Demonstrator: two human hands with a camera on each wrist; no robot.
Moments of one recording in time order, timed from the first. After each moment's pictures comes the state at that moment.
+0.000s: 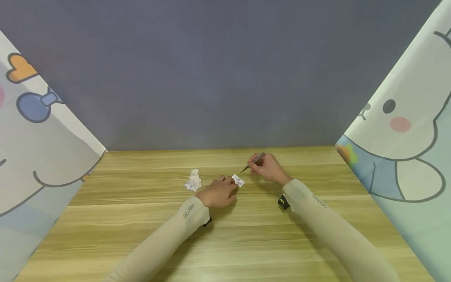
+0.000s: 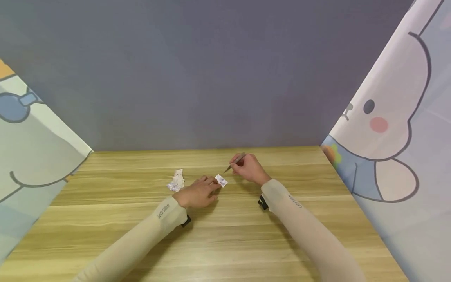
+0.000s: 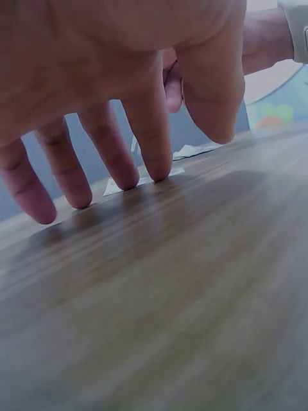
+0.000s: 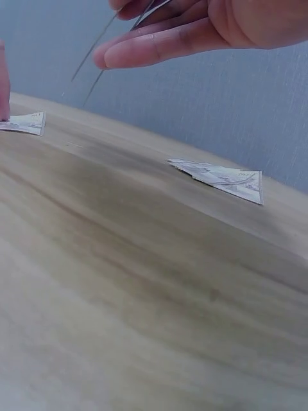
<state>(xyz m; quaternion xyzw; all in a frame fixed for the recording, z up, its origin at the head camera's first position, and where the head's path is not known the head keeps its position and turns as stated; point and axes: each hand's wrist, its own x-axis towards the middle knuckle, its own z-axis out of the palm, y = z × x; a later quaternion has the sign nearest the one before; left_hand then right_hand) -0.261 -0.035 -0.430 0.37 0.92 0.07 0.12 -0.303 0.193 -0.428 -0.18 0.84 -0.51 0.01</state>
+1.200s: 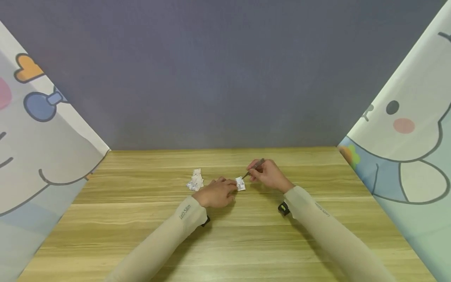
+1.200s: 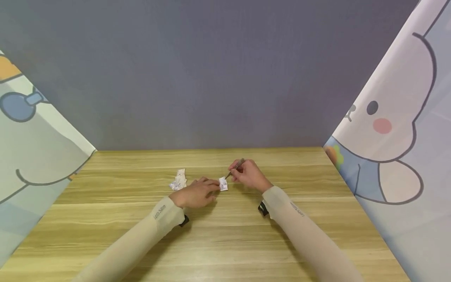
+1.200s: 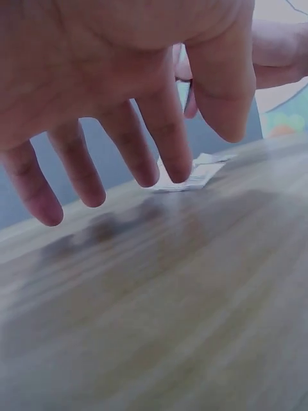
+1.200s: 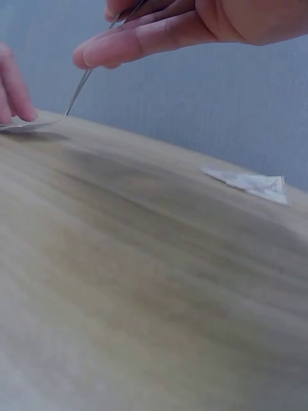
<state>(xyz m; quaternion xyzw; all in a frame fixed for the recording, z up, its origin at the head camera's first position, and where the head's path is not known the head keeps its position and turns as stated) -0.258 -0.049 -0.425 0.37 0.91 0.09 0.15 -0.286 0.184 -0.434 -0.21 0.83 -0.52 0.03</state>
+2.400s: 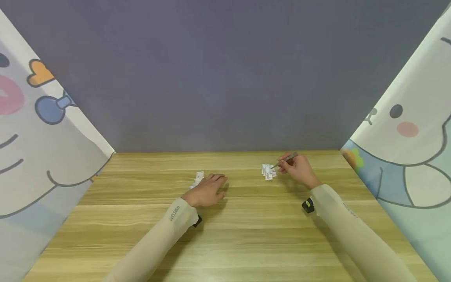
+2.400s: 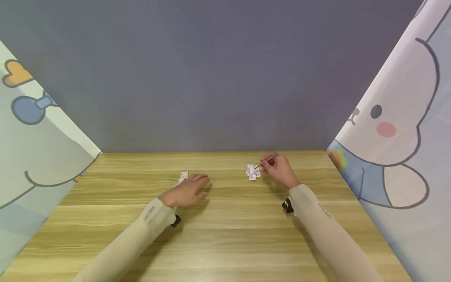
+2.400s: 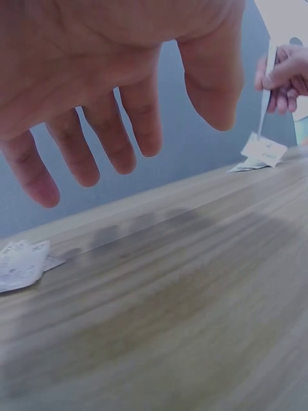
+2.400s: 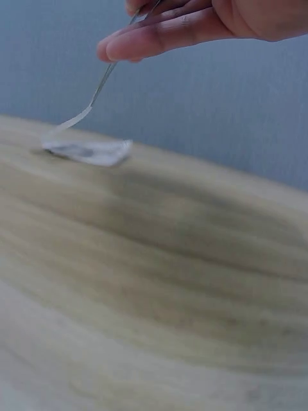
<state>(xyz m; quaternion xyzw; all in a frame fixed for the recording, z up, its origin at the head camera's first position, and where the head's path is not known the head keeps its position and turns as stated) -0.265 -0.090 -0.423 0.33 0.92 0.15 0.12 -0.290 0.259 -0.423 -0.15 0.86 -0.48 -0.09</state>
